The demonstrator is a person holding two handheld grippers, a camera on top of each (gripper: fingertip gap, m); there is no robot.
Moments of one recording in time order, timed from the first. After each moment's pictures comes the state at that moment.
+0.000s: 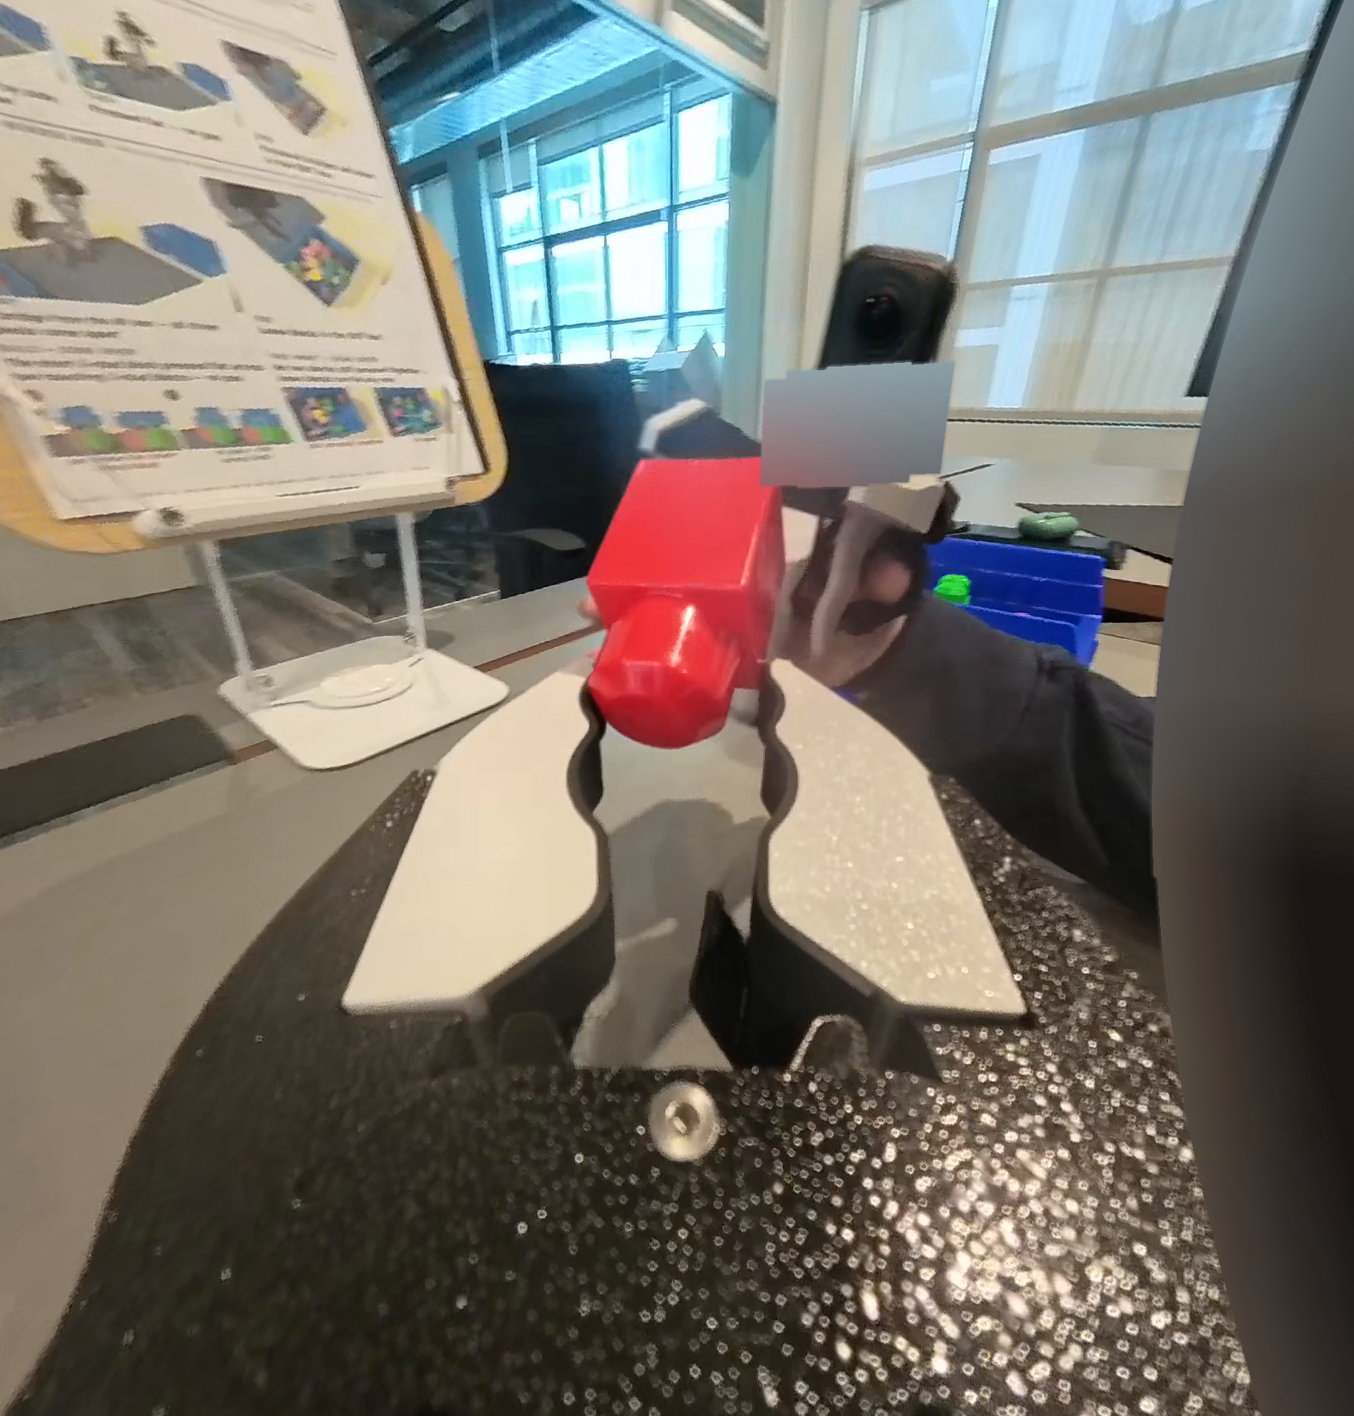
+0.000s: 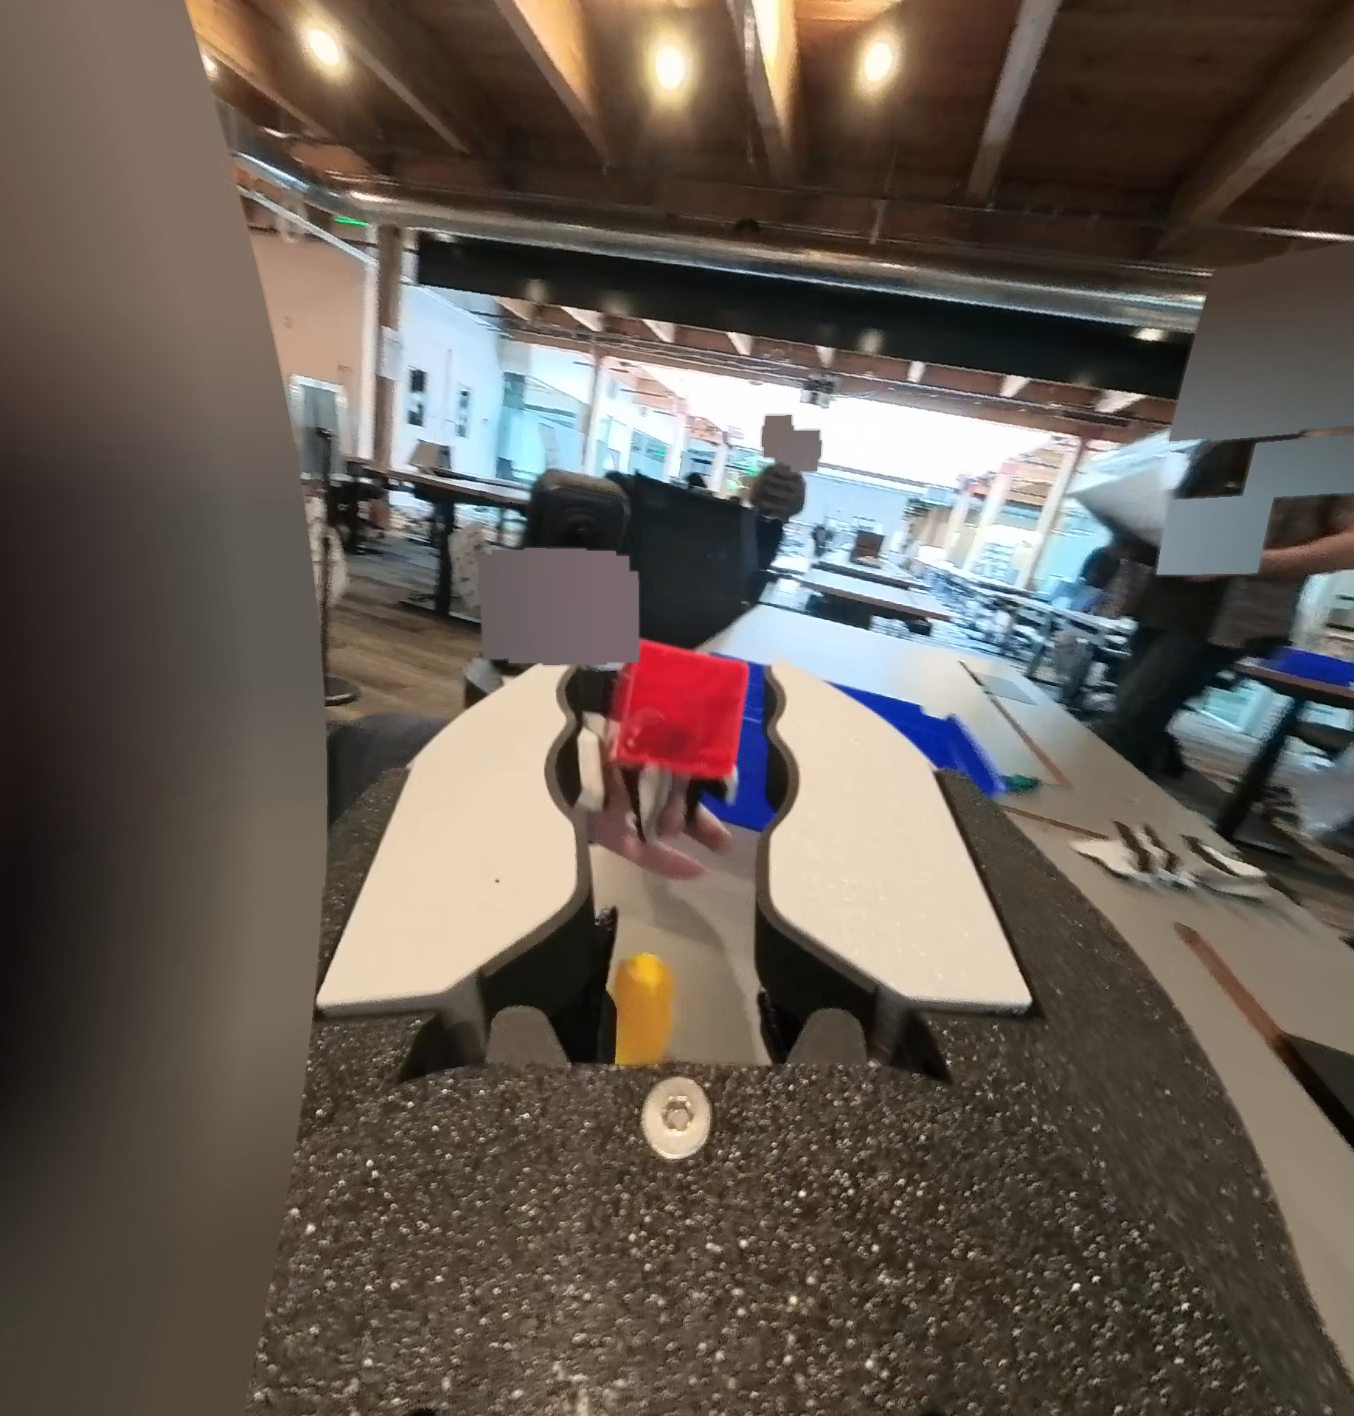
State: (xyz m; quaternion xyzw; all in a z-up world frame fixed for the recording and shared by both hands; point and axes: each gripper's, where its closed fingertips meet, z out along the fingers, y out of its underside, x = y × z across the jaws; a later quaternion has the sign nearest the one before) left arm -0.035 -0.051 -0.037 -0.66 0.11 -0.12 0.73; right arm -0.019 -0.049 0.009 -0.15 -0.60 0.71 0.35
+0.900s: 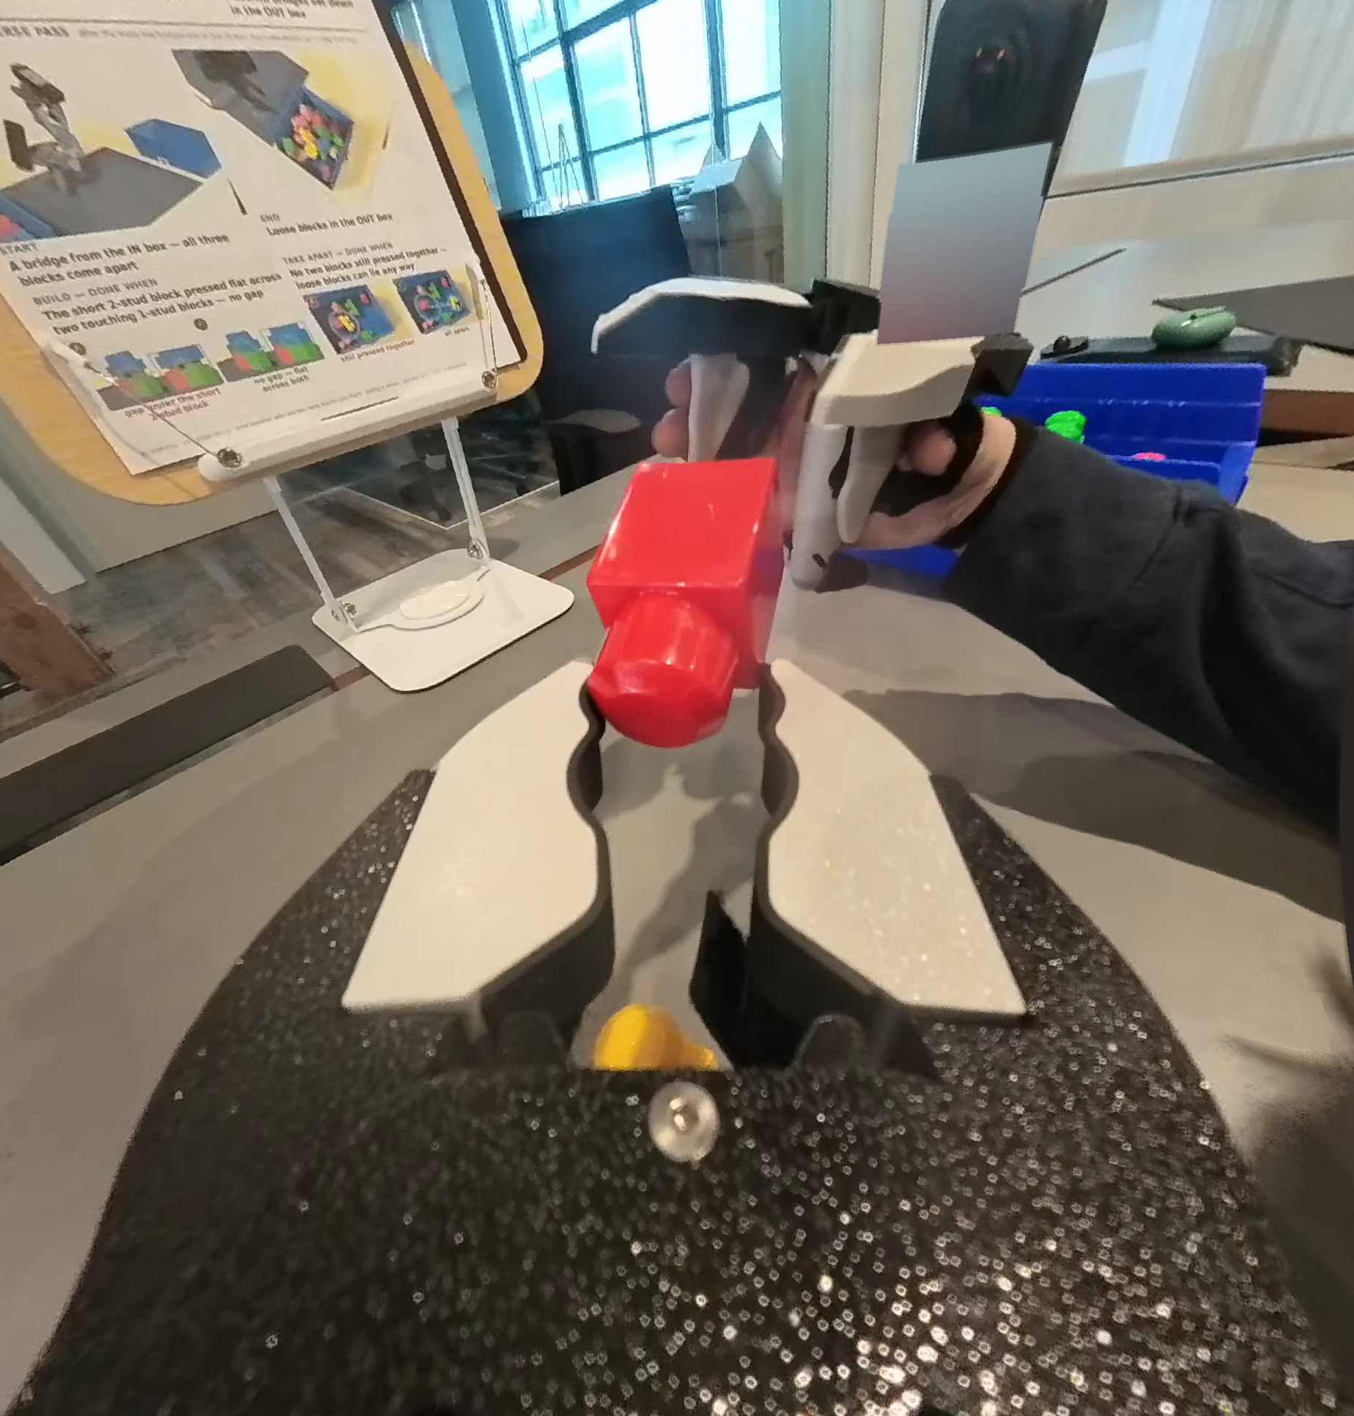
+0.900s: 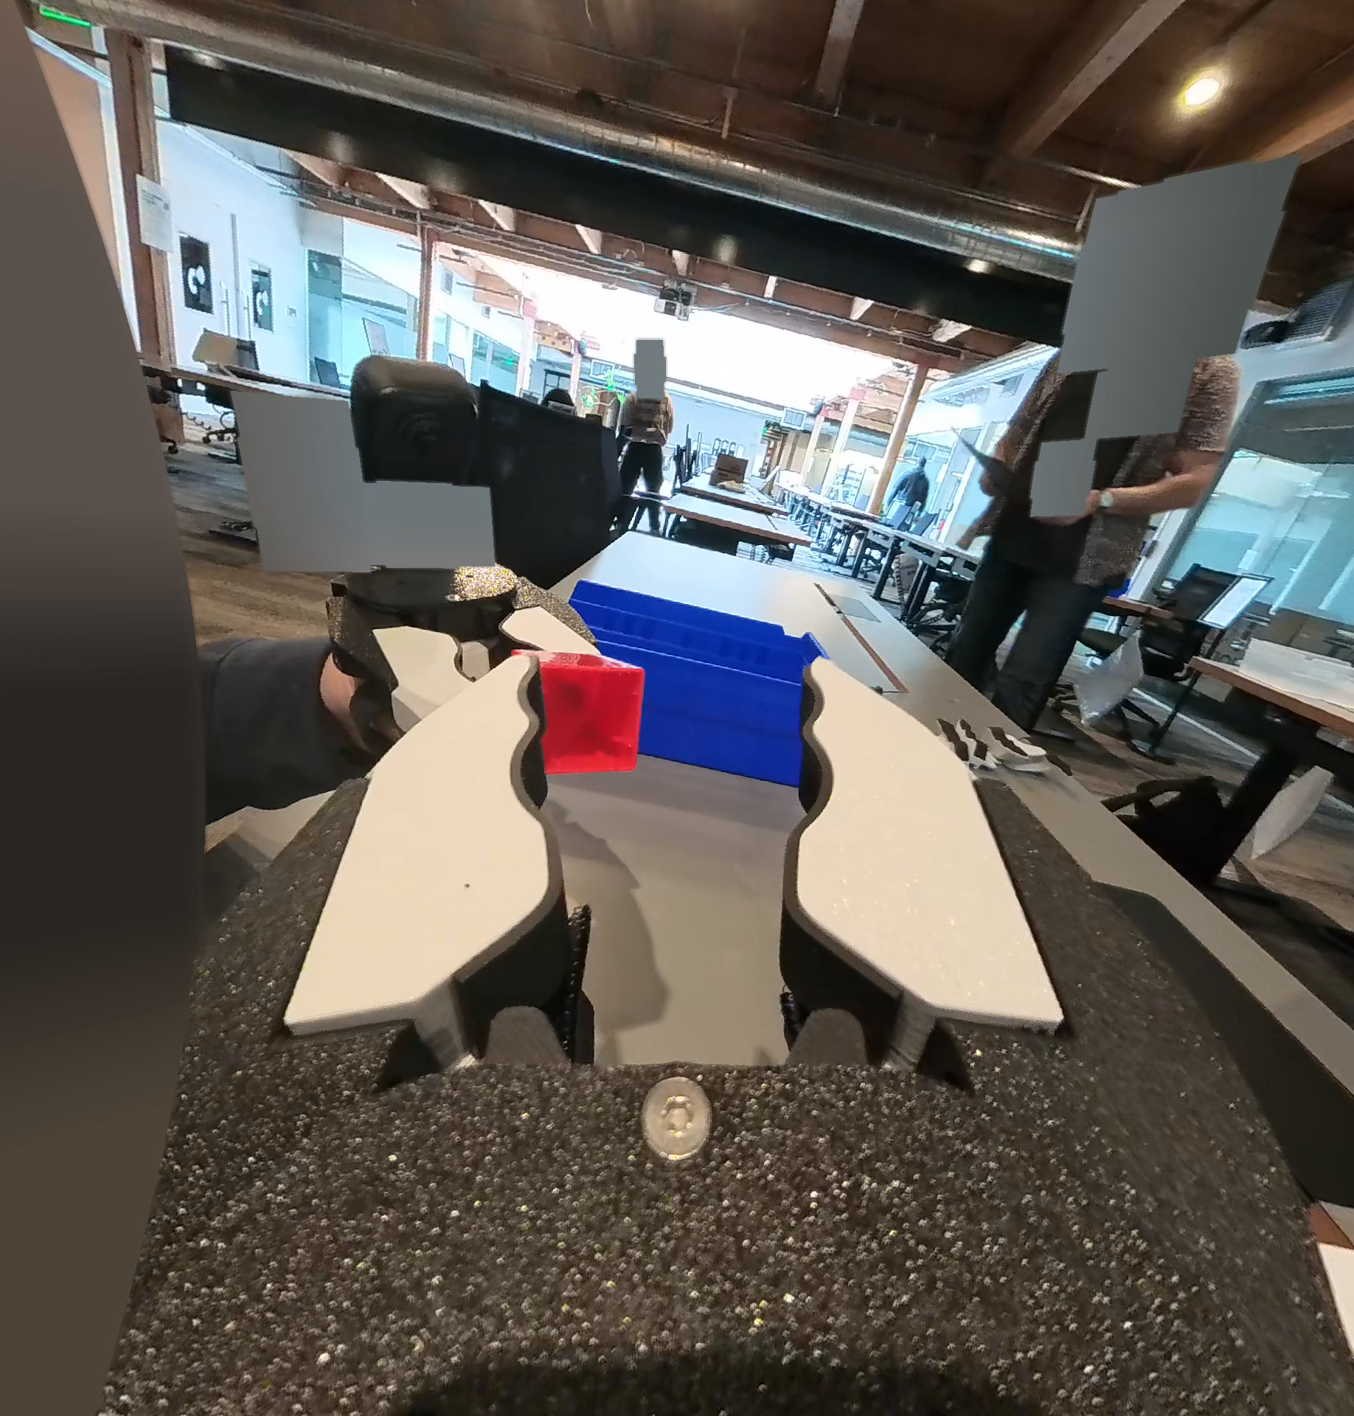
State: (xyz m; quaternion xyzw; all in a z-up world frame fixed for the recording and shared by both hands) left arm -0.045 -0.046 -0.056 -0.73 0.14 -0.04 0.67; right arm -0.028 -0.012 0.001 -0.22 -0.60 0.64 0.42
